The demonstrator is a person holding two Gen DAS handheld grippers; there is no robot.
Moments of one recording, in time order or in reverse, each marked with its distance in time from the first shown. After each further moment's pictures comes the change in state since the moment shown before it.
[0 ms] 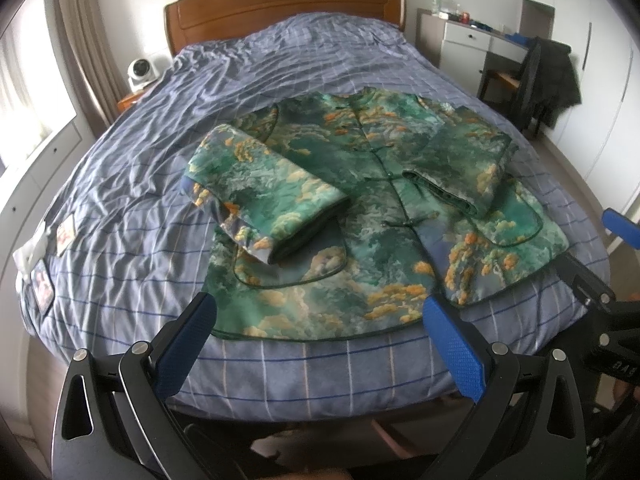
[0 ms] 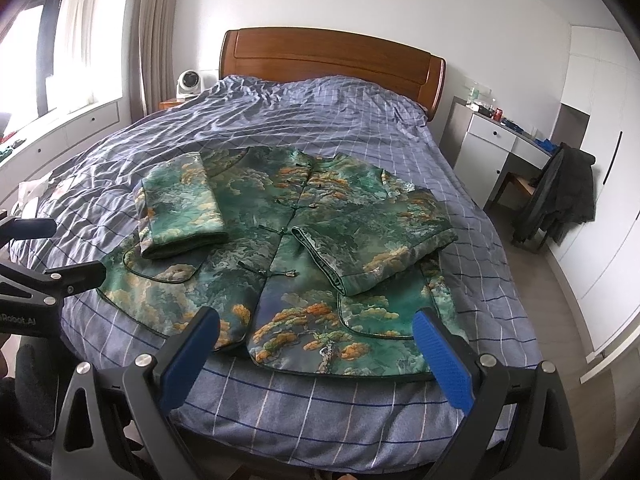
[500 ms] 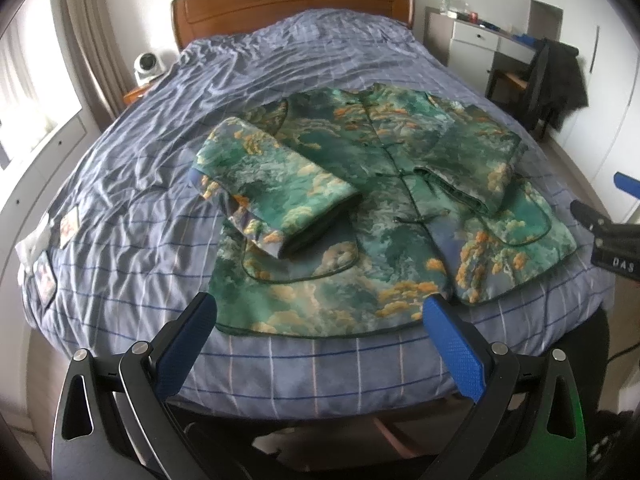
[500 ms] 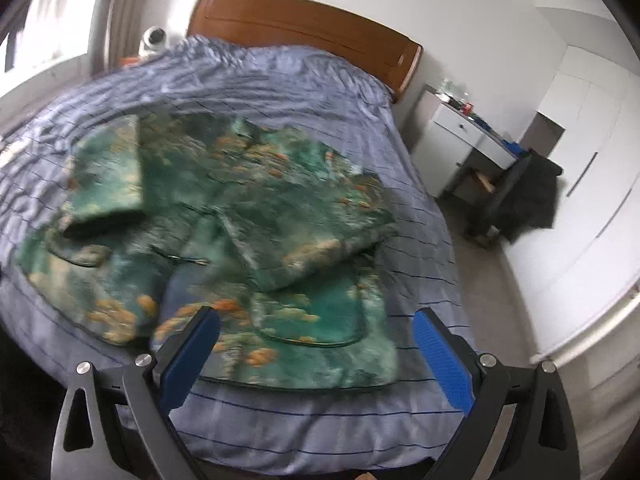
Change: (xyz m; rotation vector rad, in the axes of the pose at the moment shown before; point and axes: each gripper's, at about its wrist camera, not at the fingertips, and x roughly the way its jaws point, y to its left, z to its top) left arm 0.004 0.010 -0.003 -0.015 0.021 0.022; right arm 0.040 -0.043 0.031 -0.091 0.131 -0.225
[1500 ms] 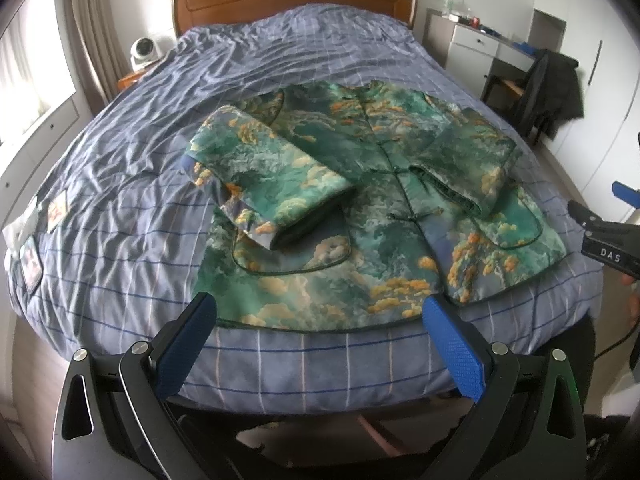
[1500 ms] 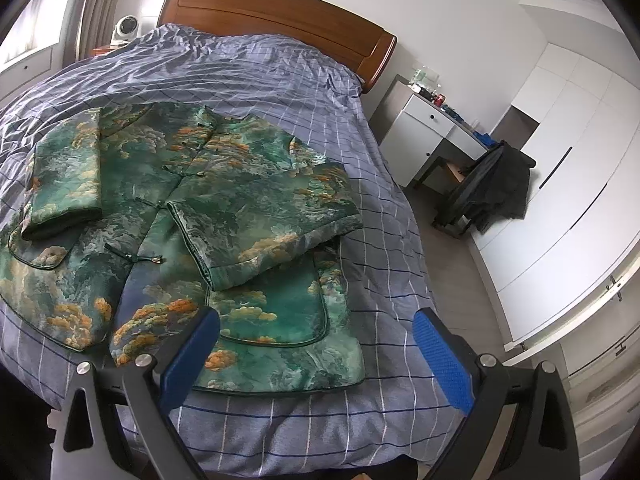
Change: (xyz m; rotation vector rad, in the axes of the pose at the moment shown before) left arm 0.004 0.004 0.003 -0.040 0.033 -0.057; right arm 0.013 -0.010 0.005 0.012 0.045 -0.104
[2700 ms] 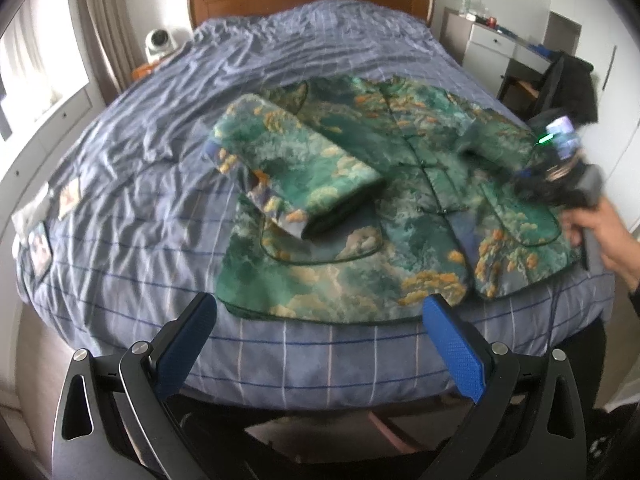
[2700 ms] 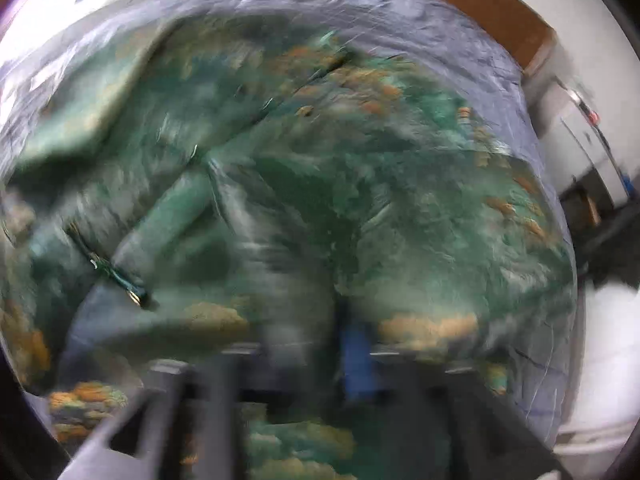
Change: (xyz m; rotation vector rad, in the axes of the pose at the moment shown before) left arm 0.011 0.025 -0.006 -0.035 0.027 0.035; right arm 0.195 0.066 0.050 -0.245 0.100 0.422
